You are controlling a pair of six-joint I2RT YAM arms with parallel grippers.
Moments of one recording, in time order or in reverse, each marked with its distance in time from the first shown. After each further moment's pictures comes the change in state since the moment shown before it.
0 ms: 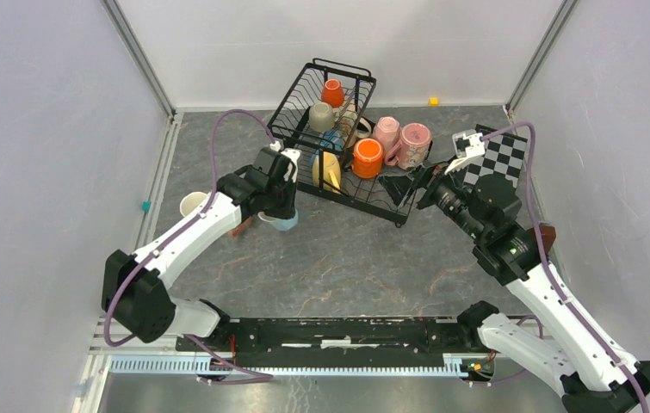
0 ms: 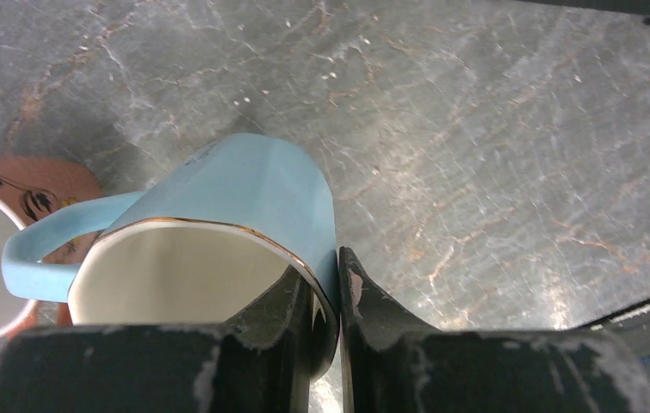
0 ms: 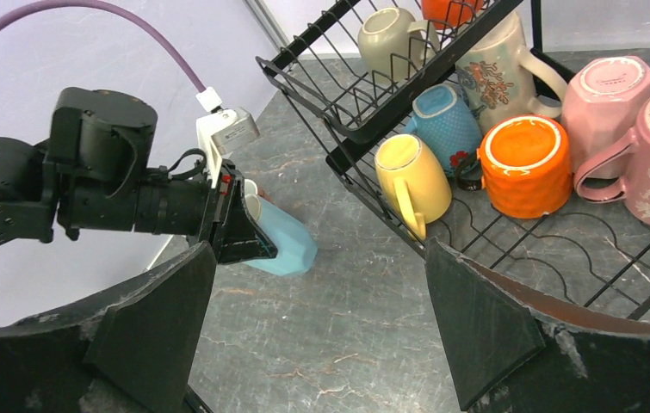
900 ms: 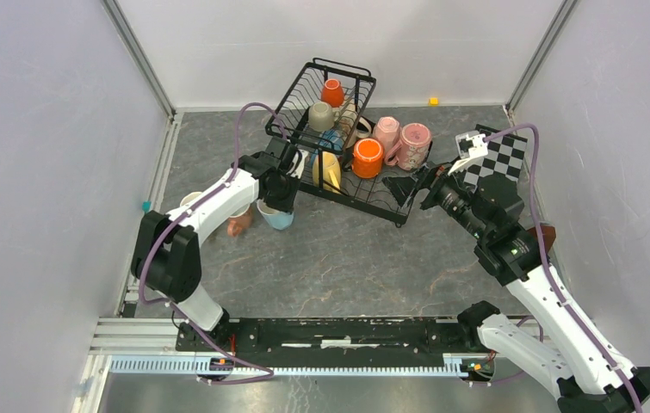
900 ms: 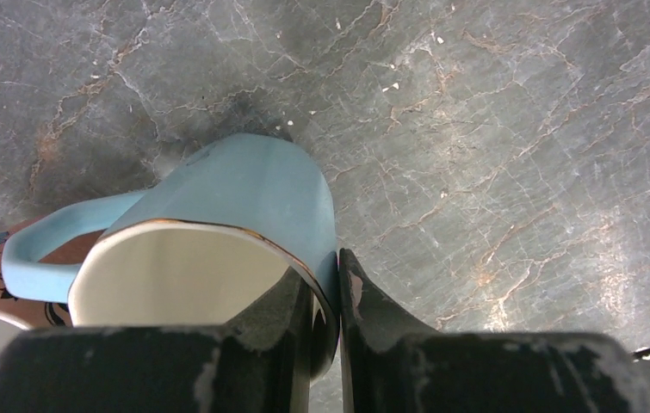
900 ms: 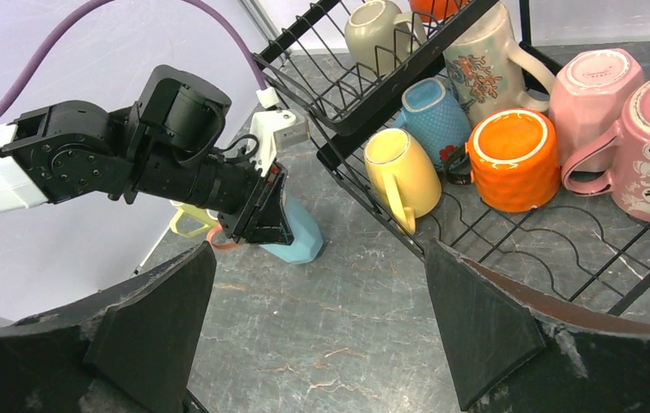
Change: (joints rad) left arm 0.105 0.276 0.118 -0.026 0.040 0.166; right arm -0.066 -0.021 -0.024 -0.002 -0.059 -0.006
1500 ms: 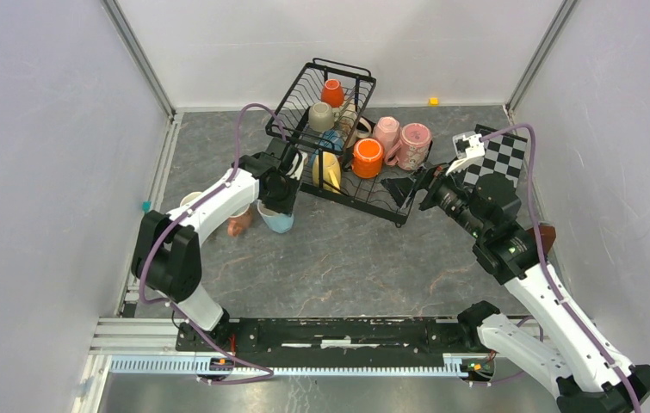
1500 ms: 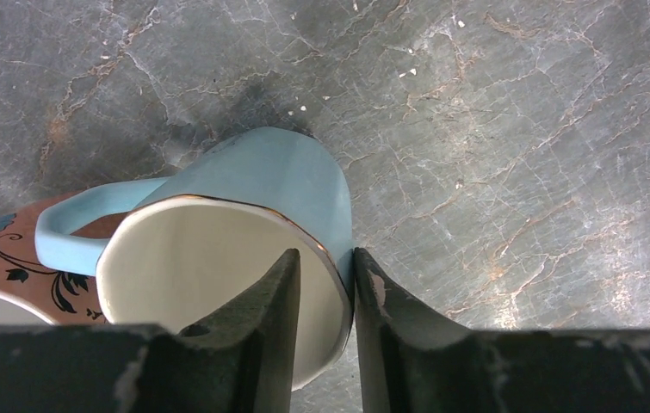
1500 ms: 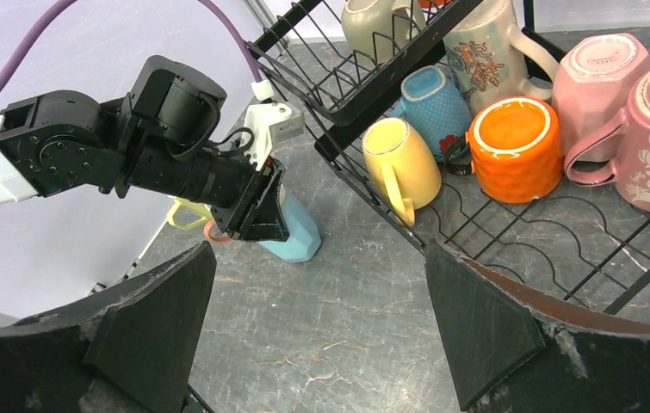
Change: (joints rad) left arm 0.000 0.006 0.003 -0.039 -0.032 0.001; right arm -0.008 0.009 -0.009 -0.002 -0.016 0.001
